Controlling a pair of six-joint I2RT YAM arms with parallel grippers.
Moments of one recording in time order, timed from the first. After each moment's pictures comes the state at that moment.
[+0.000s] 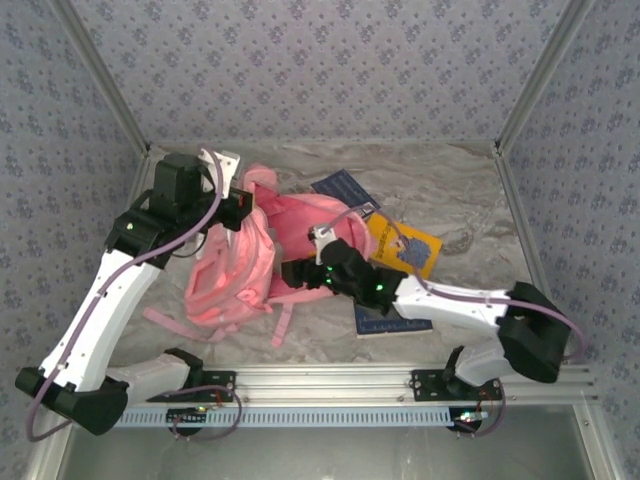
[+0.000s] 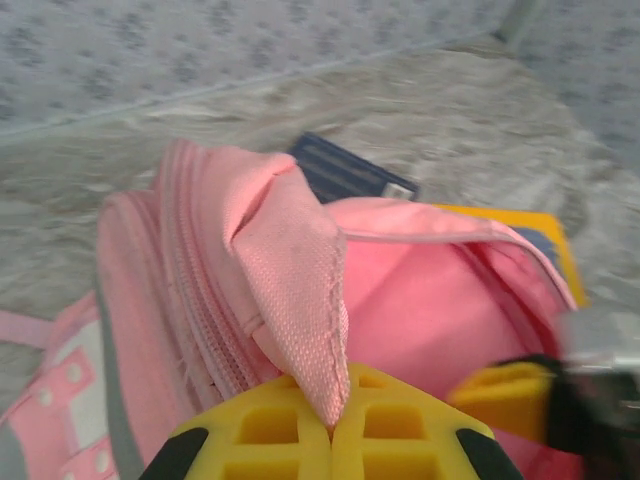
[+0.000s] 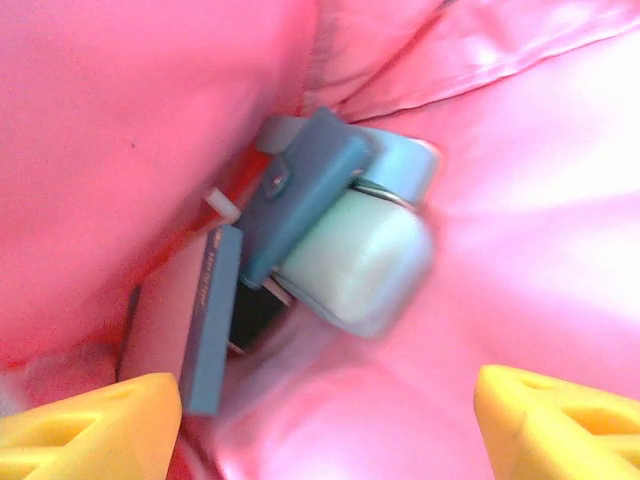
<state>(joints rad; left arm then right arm) -0.44 1.13 1.40 -0.84 0.11 -0.11 1.03 1.35 0.82 0.08 0.16 0.58</state>
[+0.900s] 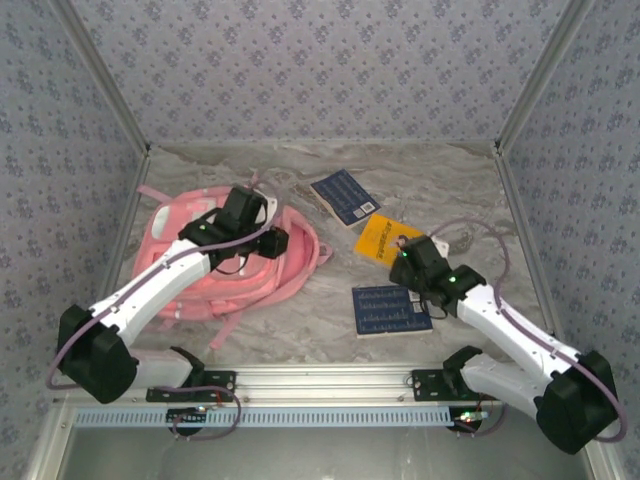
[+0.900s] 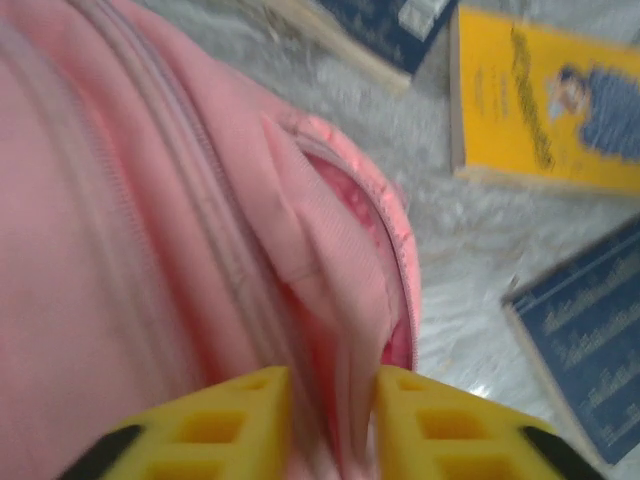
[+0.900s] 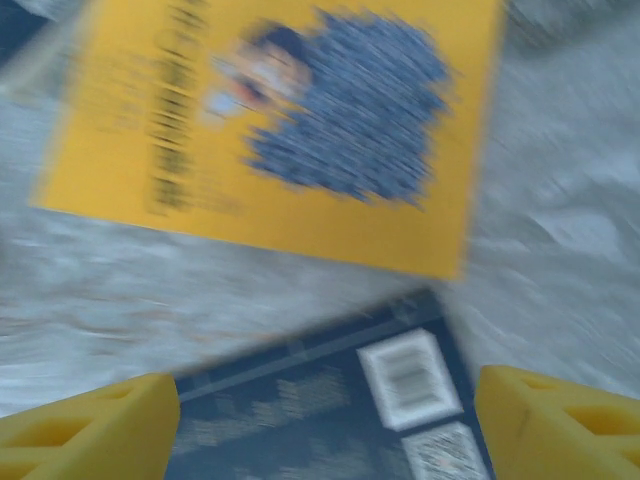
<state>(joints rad) -0.59 1.30 1.06 -0.65 0.12 -0.29 0.51 0.98 0.62 -0.70 0.27 0.79</state>
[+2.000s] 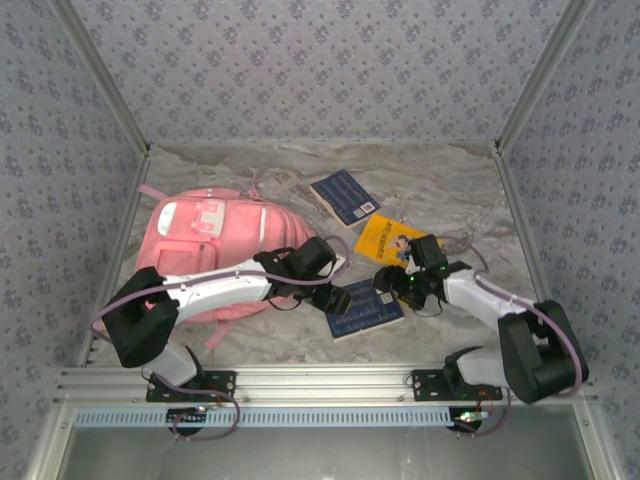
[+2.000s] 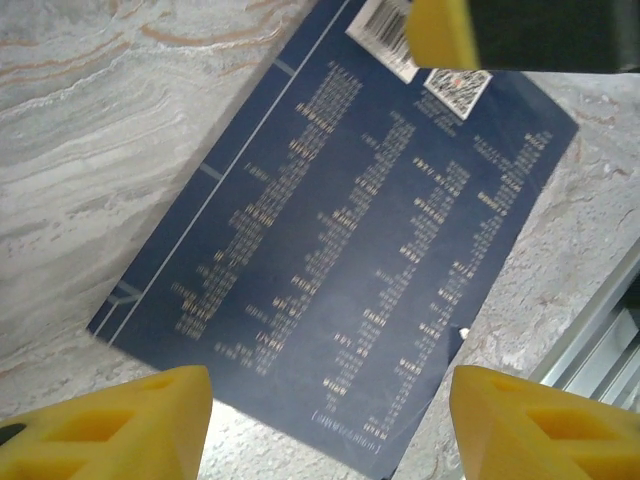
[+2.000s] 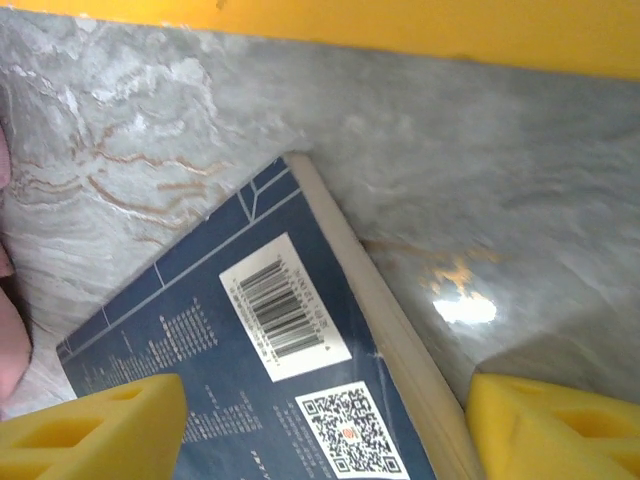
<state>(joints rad) -1.00 1.56 0.99 -0.44 0.22 -0.45 0.34 1.31 0.56 -0.38 -0.38 0.74</state>
